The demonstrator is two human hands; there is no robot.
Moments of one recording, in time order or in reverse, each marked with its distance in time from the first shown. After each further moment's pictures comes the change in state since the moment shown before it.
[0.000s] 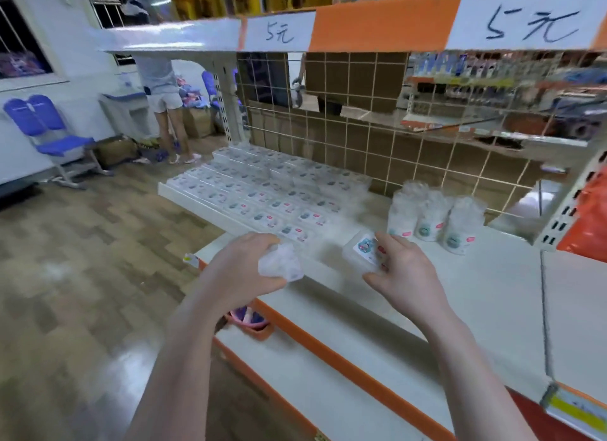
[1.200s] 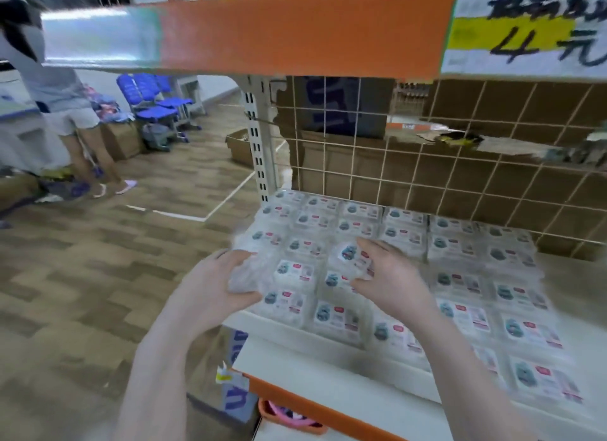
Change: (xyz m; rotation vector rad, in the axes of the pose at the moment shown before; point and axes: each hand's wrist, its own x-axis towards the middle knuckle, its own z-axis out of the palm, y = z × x) left_hand 0.282 -0.372 -0.109 -0.098 -0.113 0.103; right_hand 0.305 -0.215 0.216 -0.134 -0.052 0.210
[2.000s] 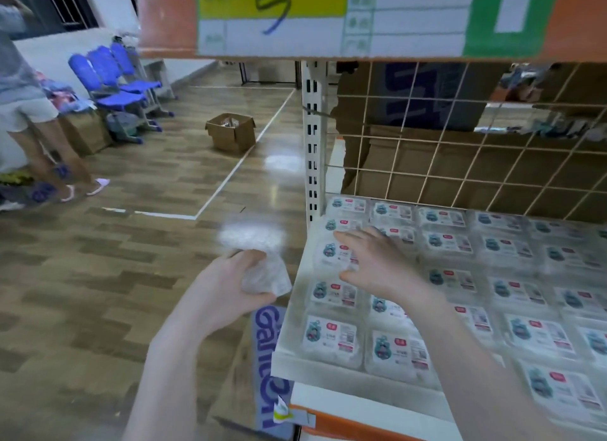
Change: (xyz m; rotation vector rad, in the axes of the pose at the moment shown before) left_hand 0.106 -0.137 -0.052 0.017 -0.175 0.071; right_hand 0.133 -0.119 0.076 -0.091 -0.190 -0.031
